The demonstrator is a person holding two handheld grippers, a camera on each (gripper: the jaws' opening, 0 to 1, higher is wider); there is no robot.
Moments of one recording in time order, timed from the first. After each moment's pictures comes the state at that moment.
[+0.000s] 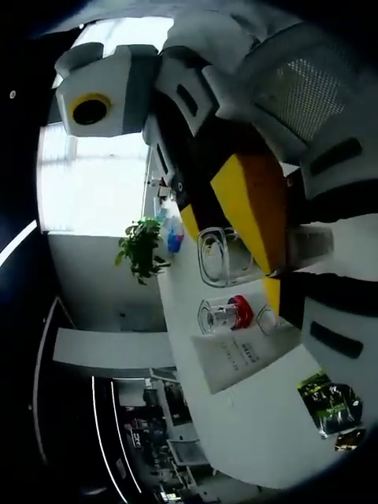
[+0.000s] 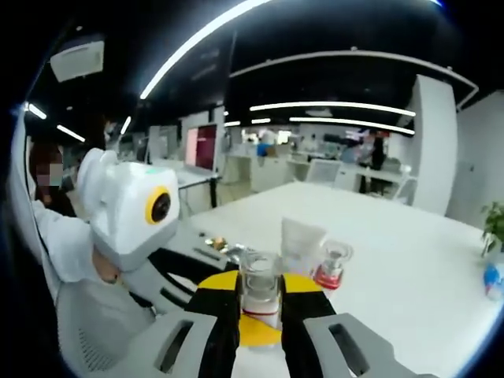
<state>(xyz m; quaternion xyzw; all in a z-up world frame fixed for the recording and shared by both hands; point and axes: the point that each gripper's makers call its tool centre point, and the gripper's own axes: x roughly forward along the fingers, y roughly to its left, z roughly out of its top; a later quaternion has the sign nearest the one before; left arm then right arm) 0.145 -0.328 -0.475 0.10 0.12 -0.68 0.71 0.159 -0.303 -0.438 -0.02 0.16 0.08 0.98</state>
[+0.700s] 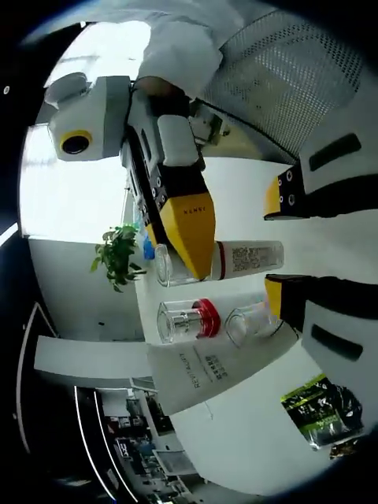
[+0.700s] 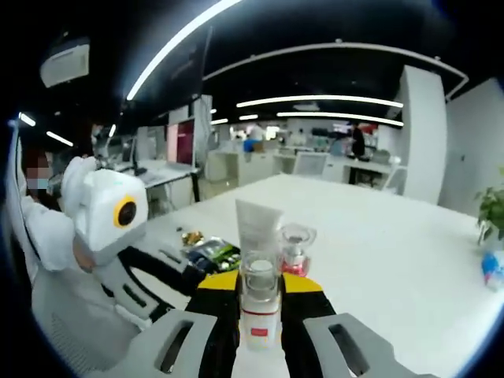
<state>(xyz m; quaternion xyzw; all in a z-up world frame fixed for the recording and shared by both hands) 0.150 -0.326 -0.517 0.12 0.19 -0.70 0.68 0.181 -0.356 -0.464 -0.01 0.16 0.06 0.99</state>
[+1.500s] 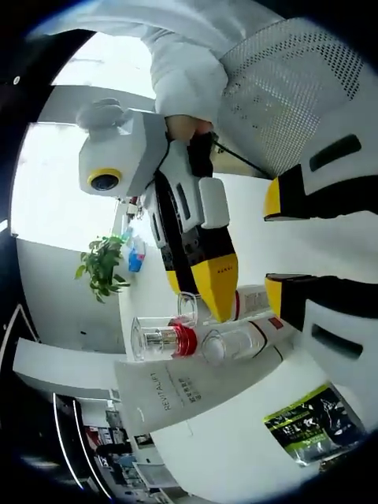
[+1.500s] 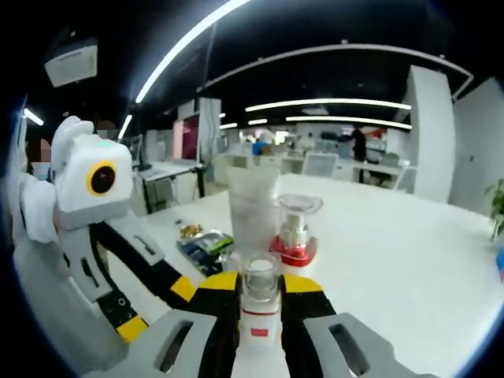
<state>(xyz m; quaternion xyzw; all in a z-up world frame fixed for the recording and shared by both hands) 0.134 -0.325 -0.525 0.11 0.23 -0.71 0.66 0.201 -0.360 -0.507 -0.01 0.15 0.07 0.99</state>
